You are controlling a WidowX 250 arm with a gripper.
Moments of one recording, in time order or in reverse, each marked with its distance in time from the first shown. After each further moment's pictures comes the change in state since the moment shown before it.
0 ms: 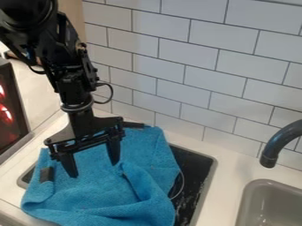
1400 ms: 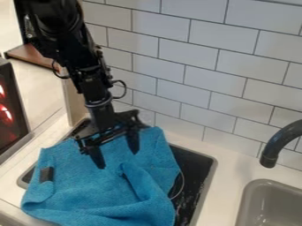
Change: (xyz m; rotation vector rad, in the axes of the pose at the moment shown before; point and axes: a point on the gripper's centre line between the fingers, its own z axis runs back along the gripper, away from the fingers) arm 0.024 -0.043 -0.028 -0.092 0.069 0.056
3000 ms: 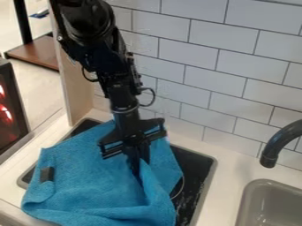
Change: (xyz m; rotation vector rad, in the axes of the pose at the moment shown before) arm -0.030 -0.025 -0.003 0.011 0.012 -0.089
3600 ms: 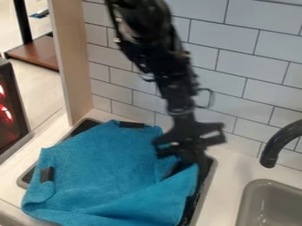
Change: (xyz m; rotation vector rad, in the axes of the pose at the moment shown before) arm -0.045 -0.075 -0.013 -0.064 0.063 -0.289
